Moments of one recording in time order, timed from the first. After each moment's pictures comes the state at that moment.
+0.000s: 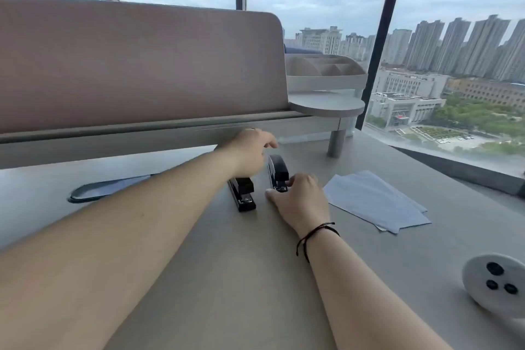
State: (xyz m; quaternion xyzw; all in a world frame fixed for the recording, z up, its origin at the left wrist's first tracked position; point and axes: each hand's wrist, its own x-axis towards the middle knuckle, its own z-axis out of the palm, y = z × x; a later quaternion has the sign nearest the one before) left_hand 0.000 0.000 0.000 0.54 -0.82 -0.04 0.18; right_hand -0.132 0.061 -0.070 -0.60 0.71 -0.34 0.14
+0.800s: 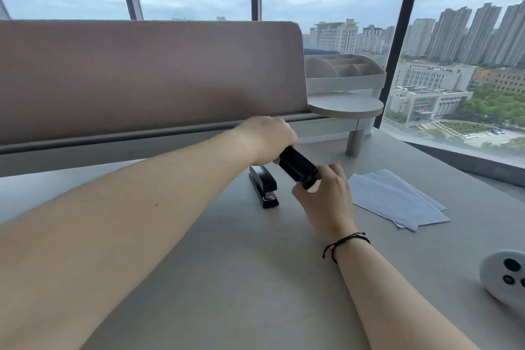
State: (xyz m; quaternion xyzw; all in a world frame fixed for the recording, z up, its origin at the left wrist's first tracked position) left_hand 0.006 0.037 0.055 0.45 -0.87 0.18 -0.03; right_hand -0.135 0.080 -0.067 -0.61 0.63 -0.47 0.08
